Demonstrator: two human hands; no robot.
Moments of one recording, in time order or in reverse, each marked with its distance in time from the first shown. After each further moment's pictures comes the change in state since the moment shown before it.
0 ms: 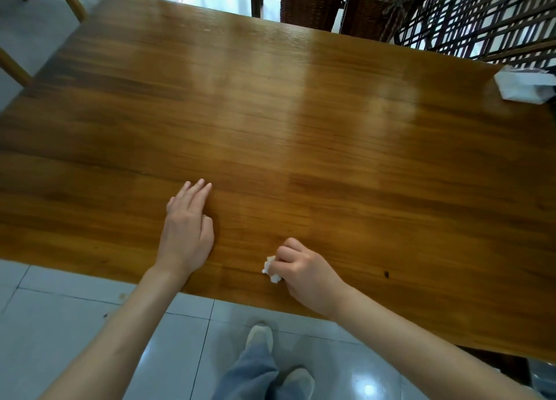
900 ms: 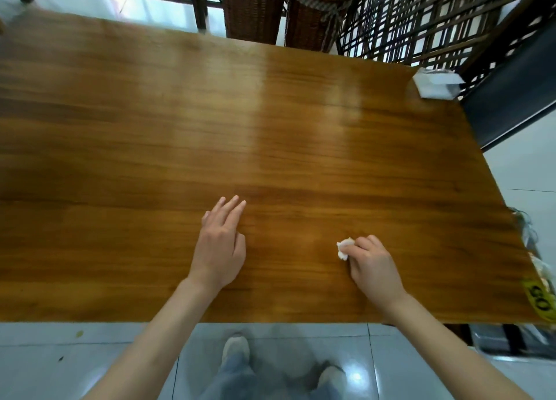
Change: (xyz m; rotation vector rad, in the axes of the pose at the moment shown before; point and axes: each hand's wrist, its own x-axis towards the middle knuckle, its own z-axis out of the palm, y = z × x) left_hand -0.003 0.101 0.061 -0.134 -0.130 0.220; right_hand -0.126 0.090 -0.040 -0.174 0.350 0.614
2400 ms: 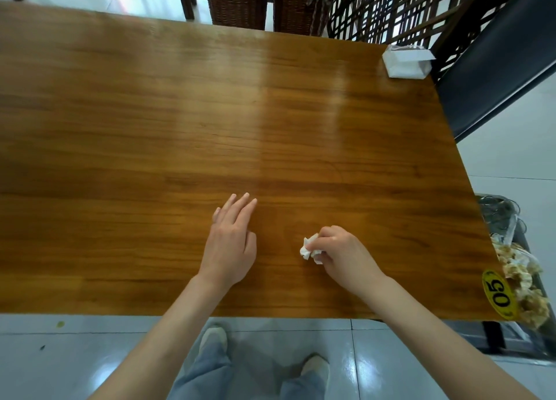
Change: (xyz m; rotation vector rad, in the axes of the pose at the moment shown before) left_hand 0.000 0.111 0.095 0.064 -0.007 -0.006; right_hand -0.004 0.084 -0.027 0.105 -0.224 -0.136
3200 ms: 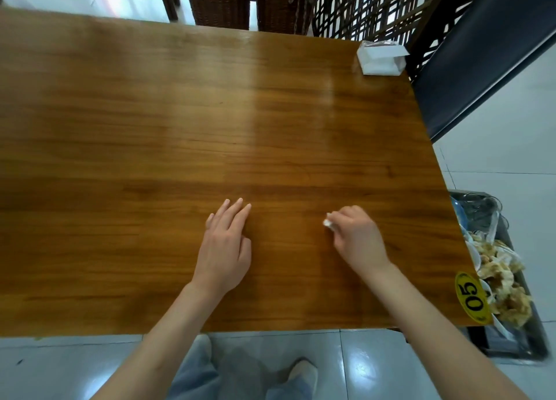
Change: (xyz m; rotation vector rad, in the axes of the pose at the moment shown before) left_hand 0.010 0.035 0.037 0.018 -0.041 0.006; right_hand 0.002 0.076 -0.017 -0.129 0.219 0.180
